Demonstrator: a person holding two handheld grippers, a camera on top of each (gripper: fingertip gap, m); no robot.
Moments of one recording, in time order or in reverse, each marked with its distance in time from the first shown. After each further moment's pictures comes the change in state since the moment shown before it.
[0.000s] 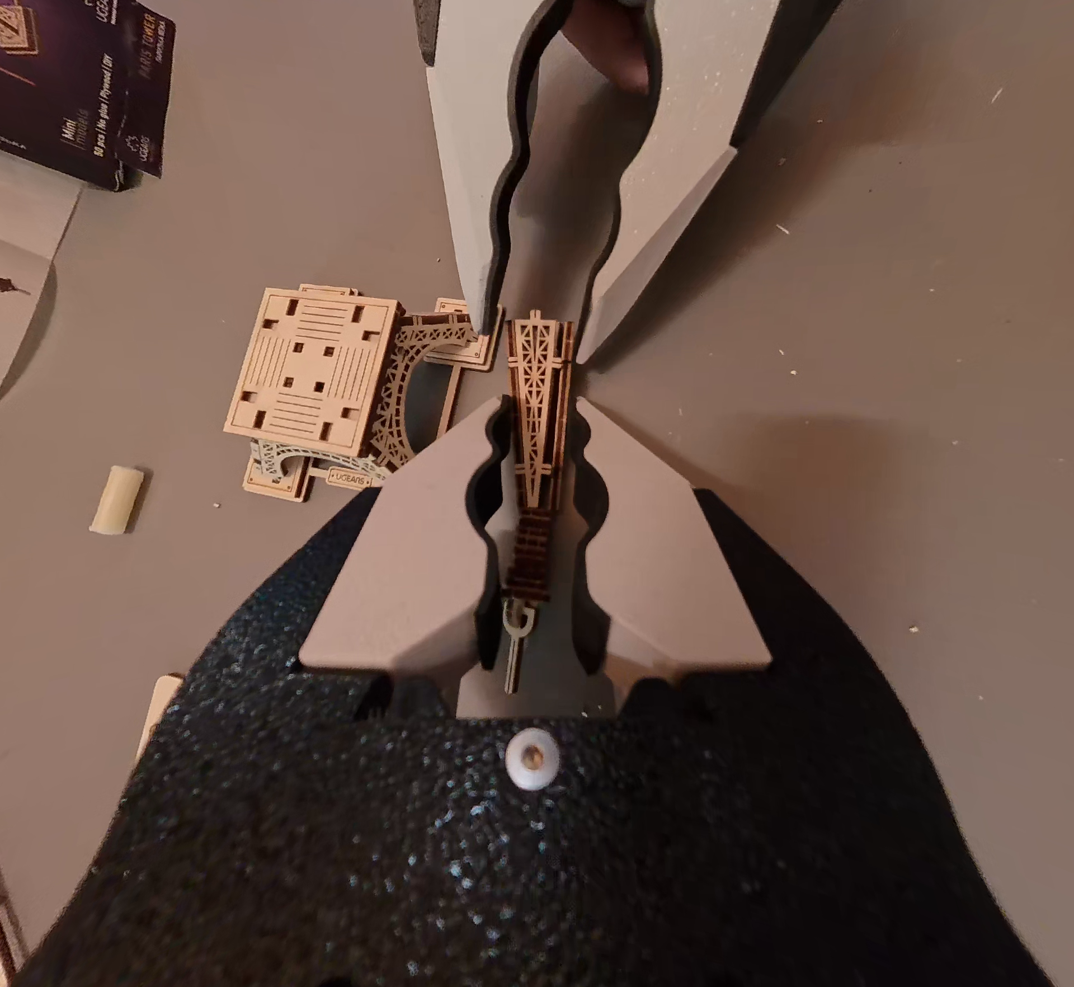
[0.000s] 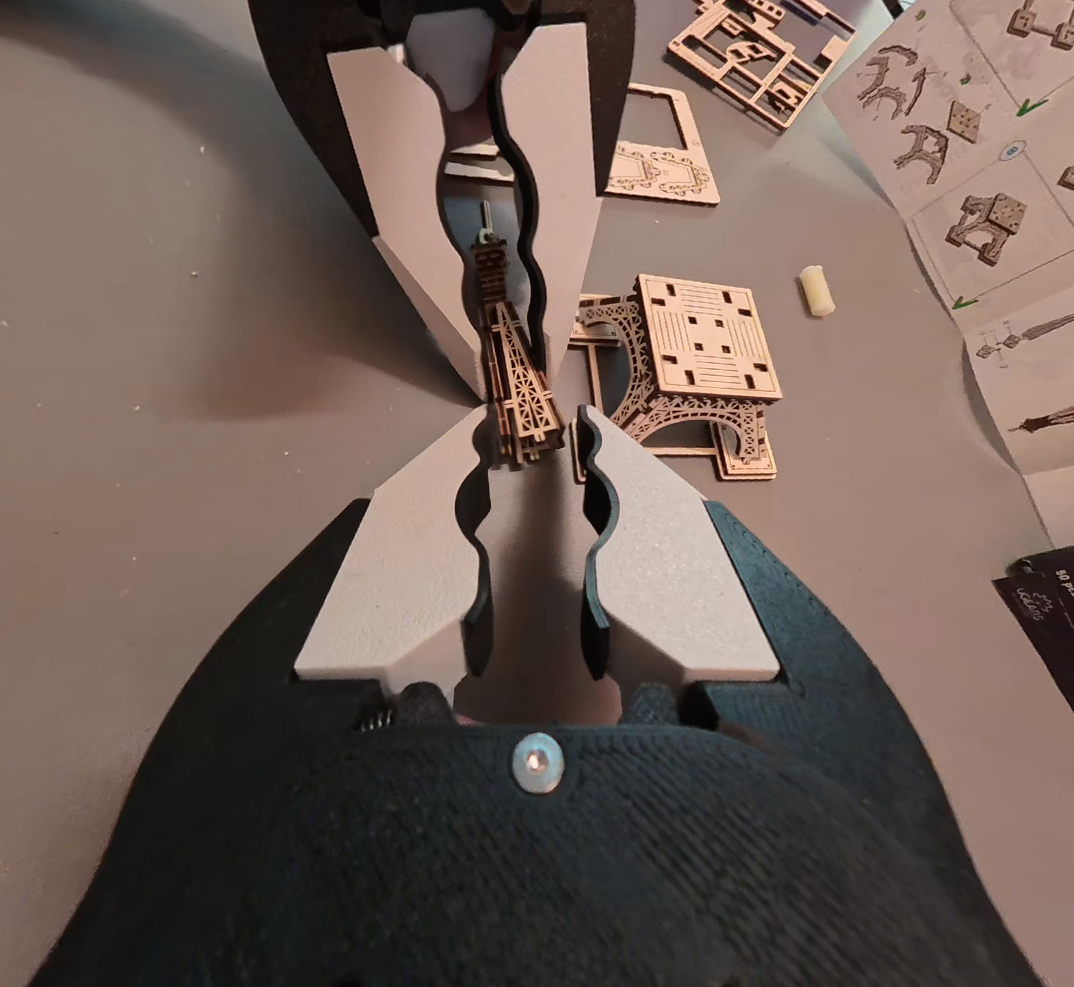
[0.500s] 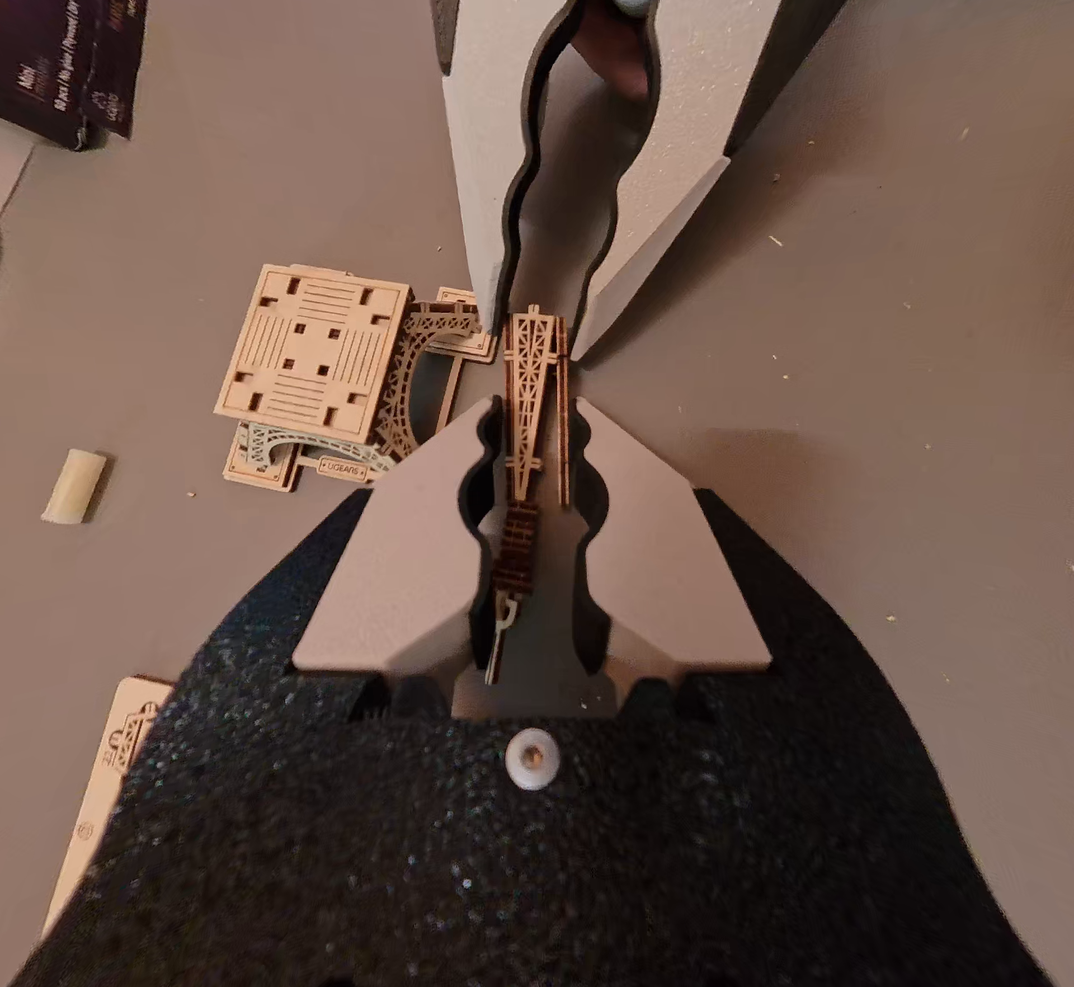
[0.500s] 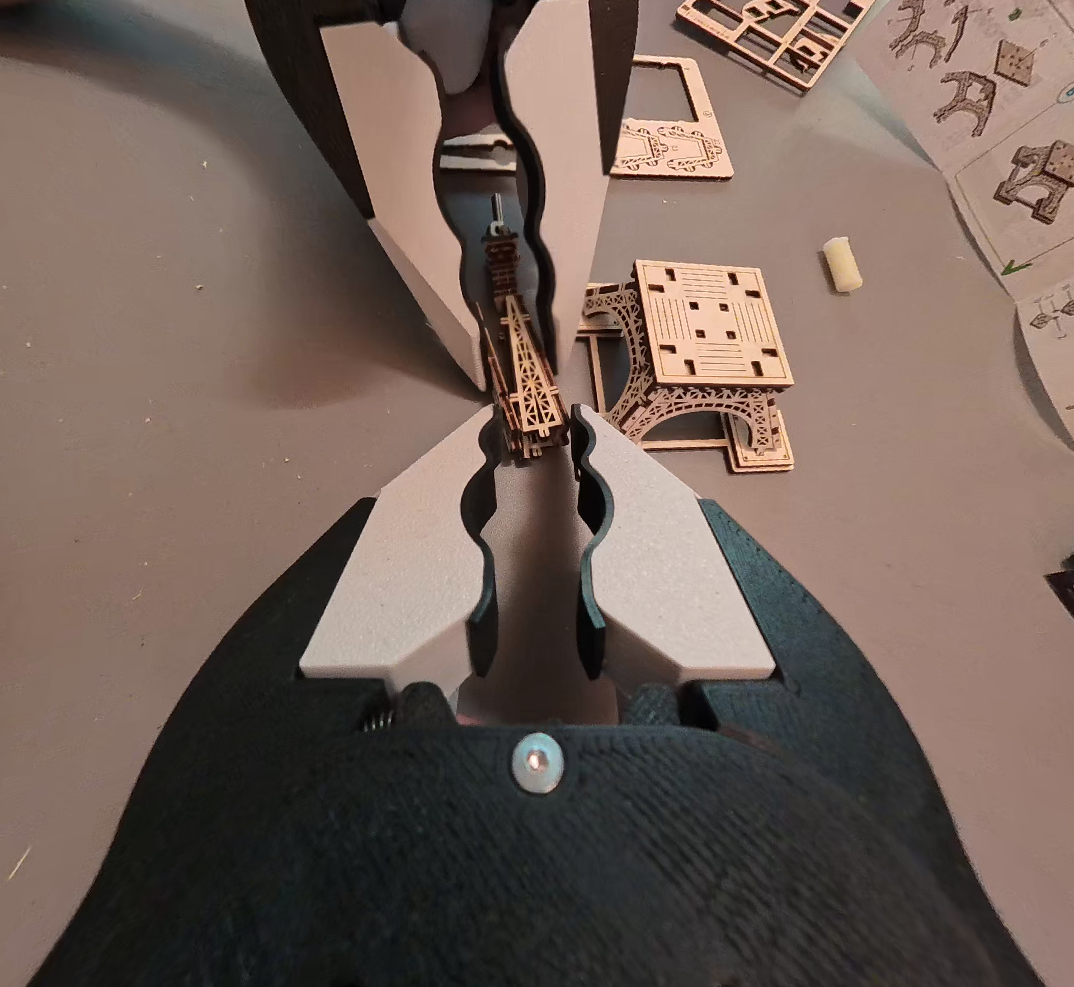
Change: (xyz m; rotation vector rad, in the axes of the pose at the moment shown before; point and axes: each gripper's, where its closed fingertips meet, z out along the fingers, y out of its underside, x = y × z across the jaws) left arm -0.001 0.002 -0.002 0.004 0.062 -0.074; right arm 0.001 0.003 0.003 -0.024 -0.049 0.068
